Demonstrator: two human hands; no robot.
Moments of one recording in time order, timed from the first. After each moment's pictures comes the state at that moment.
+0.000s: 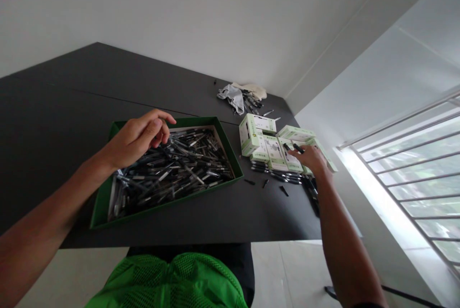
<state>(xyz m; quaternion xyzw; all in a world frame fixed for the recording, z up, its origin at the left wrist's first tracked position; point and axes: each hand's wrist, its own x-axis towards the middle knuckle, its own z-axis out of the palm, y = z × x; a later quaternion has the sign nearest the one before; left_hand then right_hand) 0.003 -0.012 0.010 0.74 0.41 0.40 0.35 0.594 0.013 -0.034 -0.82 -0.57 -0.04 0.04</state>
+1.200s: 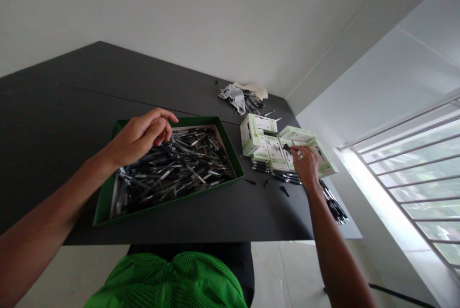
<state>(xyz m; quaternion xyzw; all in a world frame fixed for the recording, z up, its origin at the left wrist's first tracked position) 0.005 -0.013 0.013 0.75 0.41 0.40 0.33 0.551 -0.014 -0.051 -0.72 -0.64 -0.10 0.25</state>
